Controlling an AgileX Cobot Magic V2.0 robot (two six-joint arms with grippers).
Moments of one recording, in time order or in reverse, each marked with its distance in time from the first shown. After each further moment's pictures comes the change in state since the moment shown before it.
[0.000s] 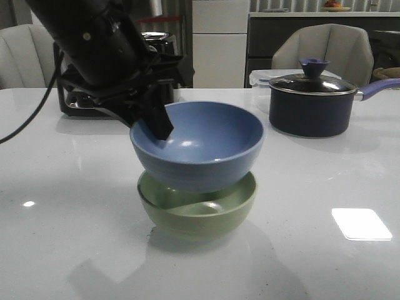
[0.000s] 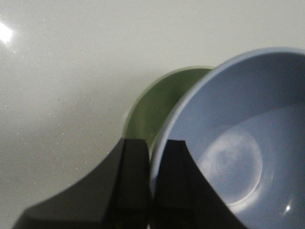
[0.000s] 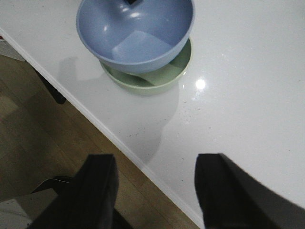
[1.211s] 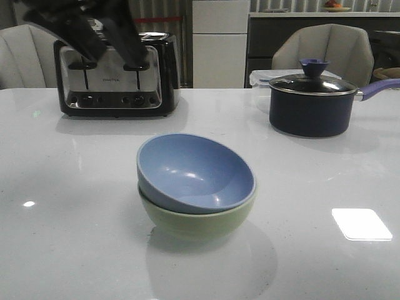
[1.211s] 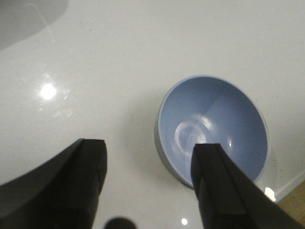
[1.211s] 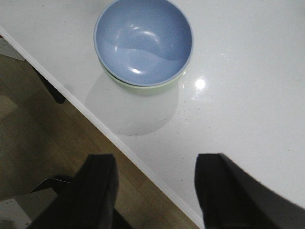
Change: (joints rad) left arm 0.000 -0.340 0.070 0.185 0.066 0.000; right arm 0.000 0.000 0.000 -0.005 0.000 0.000
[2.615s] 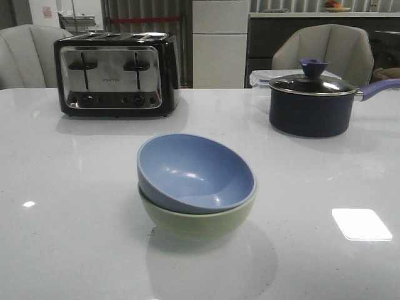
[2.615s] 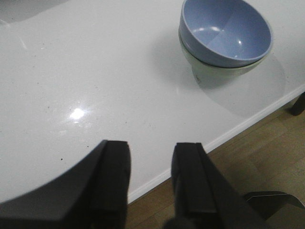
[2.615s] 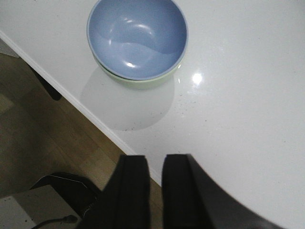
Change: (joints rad) left arm 0.000 -0.789 0.556 0.148 0.087 -0.100; right arm 0.000 0.000 0.000 -0.031 0.014 0.037
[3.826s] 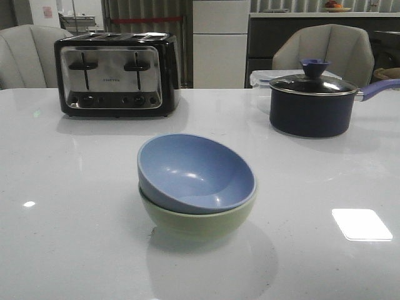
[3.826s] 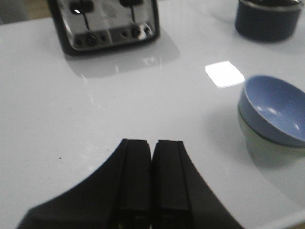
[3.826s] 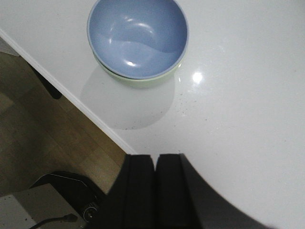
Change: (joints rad) left arm 0.286 -0.338 0.256 -0.026 -0.328 -0.005; right arm 0.000 0.000 0.000 -0.002 0.004 0.002
